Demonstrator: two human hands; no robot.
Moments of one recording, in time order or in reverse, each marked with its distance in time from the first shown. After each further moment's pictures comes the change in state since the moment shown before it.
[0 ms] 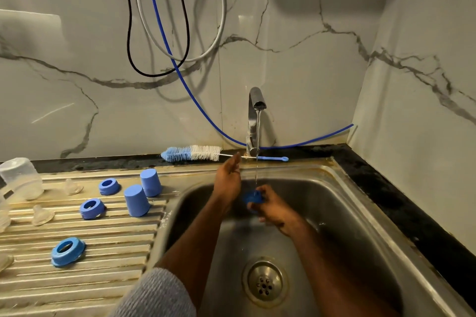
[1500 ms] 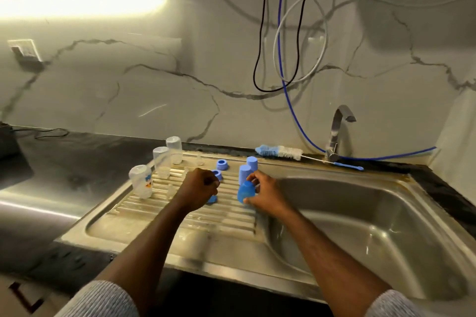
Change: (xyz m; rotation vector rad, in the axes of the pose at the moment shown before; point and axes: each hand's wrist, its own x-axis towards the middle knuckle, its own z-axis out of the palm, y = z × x) left_hand -0.192 0.045 -0.299 0.701 0.206 -0.002; right_hand -0.114 -0.117 0.194 -0.461 -0.080 -0.543
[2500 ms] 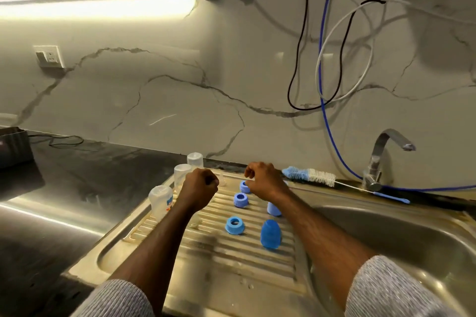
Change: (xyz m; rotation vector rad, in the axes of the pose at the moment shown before) left_hand 0.068 -0.061 -0.048 -0.044 0.159 -0.044; right_hand 0.121 -0.078 0.031 -0.320 -0.007 -0.079
